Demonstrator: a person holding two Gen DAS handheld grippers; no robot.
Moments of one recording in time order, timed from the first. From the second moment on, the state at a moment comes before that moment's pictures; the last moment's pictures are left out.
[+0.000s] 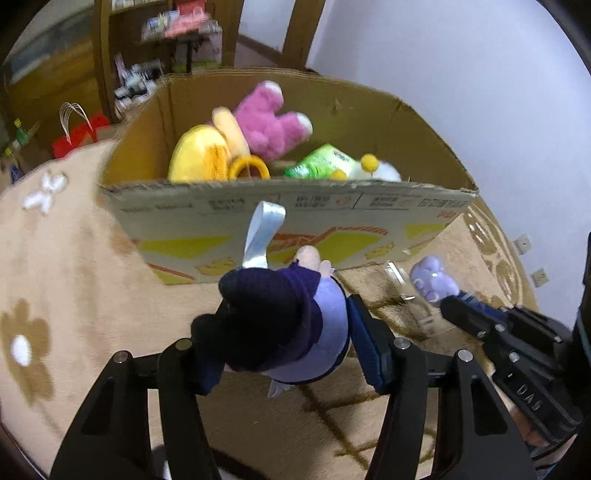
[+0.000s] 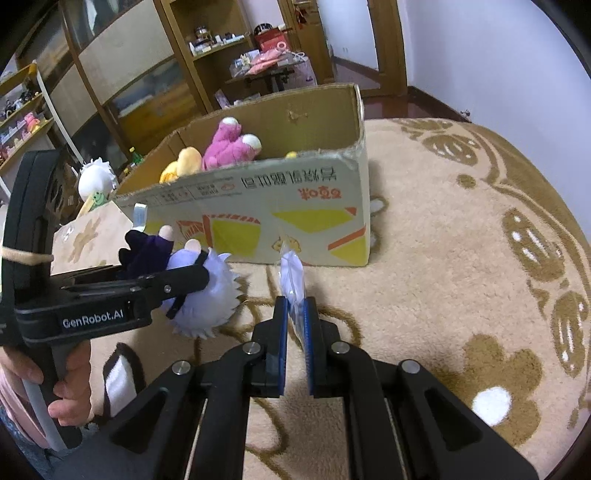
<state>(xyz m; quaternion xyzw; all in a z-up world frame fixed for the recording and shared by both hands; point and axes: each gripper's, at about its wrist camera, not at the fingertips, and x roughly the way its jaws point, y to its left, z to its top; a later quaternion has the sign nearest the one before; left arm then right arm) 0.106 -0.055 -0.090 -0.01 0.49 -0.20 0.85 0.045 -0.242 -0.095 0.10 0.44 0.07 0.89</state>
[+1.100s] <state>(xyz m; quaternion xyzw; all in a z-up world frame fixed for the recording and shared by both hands) 0.104 -0.041 0.023 0.07 0.27 -0.10 0.96 0.059 -0.242 0.017 0.02 0.26 0.04 0.97</state>
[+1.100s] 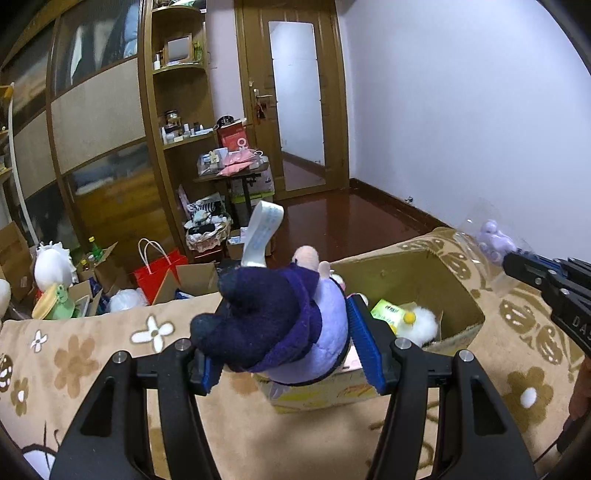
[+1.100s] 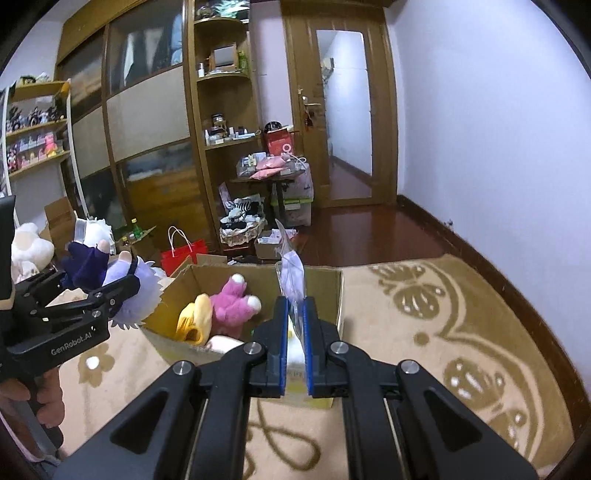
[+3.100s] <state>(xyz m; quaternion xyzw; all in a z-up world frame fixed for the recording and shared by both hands) 0.104 -0.035 0.013 0.05 0.27 -0.11 0.95 0.076 -0.238 -0.012 0.05 0.29 0.07 0.95</state>
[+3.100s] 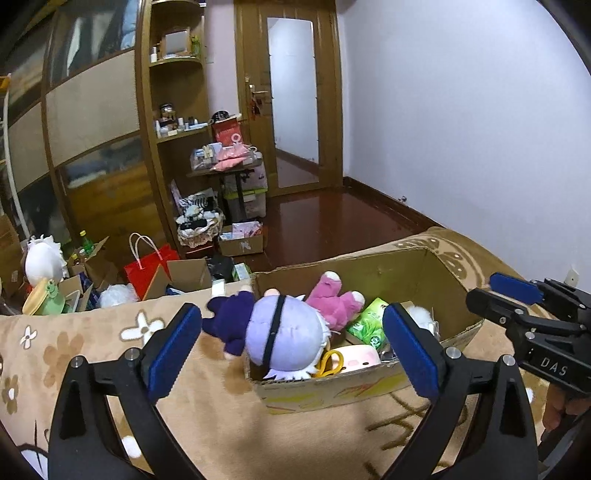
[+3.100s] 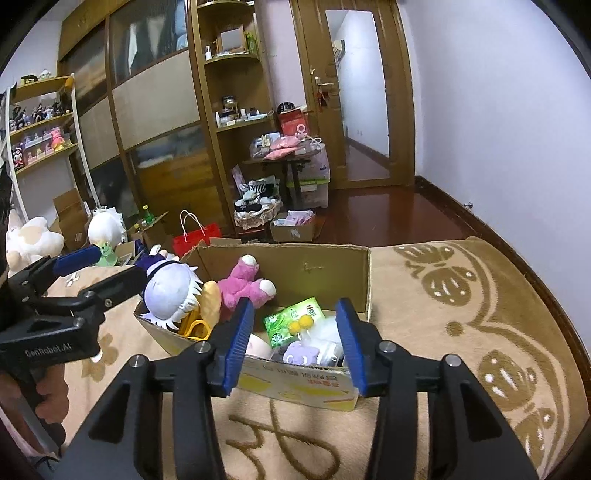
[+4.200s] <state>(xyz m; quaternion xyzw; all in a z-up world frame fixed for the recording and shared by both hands) 0.000 -0.006 0.038 0.08 0.26 -0.05 0.96 -0.019 -0.248 0.036 0.06 0.22 0.05 0.97</state>
